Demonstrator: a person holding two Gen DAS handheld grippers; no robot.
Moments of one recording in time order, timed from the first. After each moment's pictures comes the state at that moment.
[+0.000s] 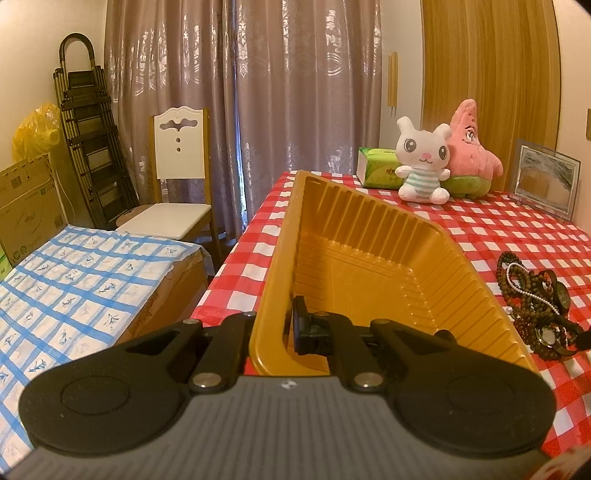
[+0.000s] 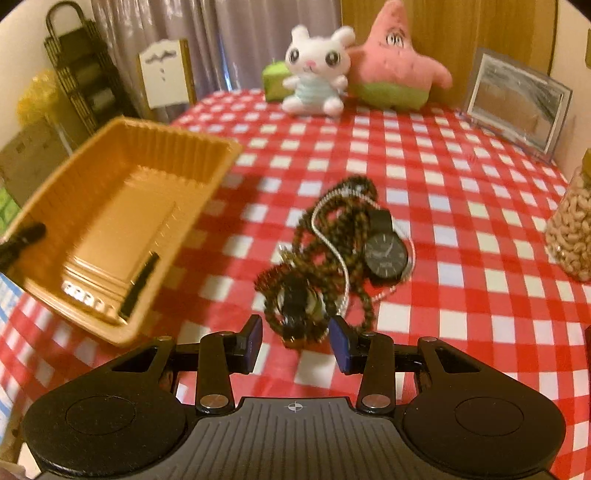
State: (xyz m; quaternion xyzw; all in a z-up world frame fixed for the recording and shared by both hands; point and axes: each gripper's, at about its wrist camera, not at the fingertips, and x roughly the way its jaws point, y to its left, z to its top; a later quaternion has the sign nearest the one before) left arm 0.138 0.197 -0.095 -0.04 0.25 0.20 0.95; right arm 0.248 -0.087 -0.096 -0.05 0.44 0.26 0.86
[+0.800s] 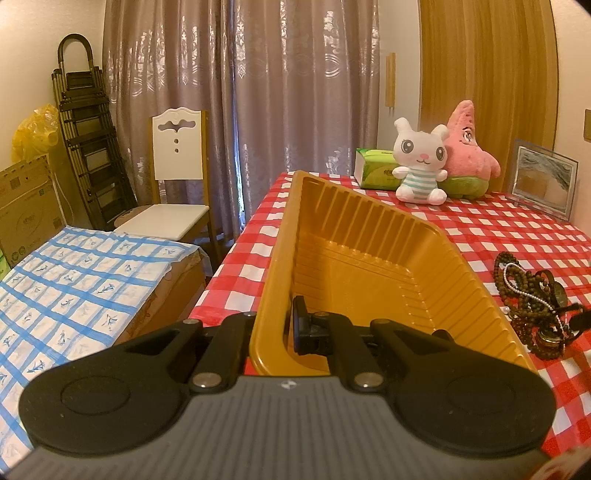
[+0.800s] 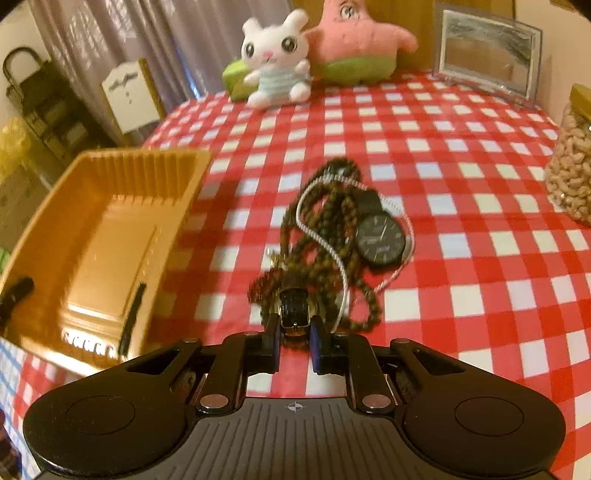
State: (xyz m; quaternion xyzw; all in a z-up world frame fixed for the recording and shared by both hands) left arm 0.140 0.194 -0.092 -0.04 0.25 0.19 0.95; right arm 0.268 -0.093 -0.092 0.04 0.46 0.23 0.86
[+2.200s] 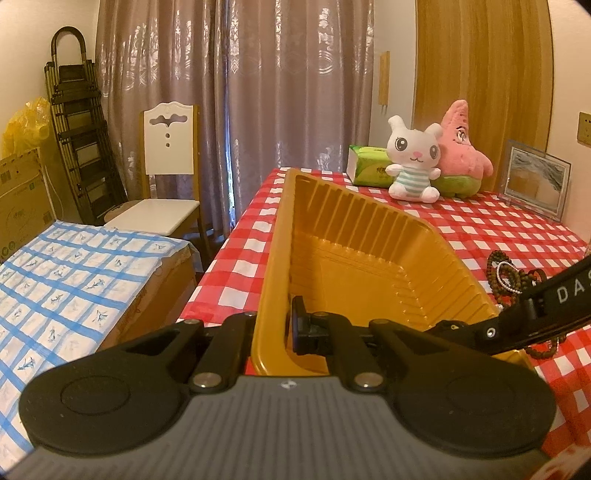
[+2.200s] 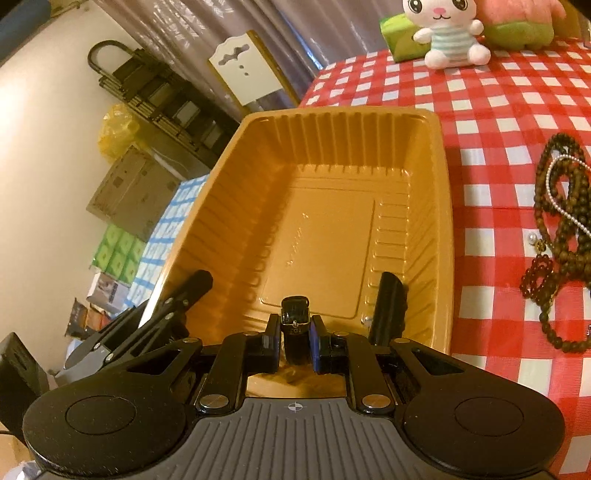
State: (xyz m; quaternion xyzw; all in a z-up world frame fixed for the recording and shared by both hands) left arm 0.139 0.198 -0.094 -0.05 0.25 0.18 0.95; right arm 0.252 0.039 -0.086 0.12 0.50 0.40 0.76
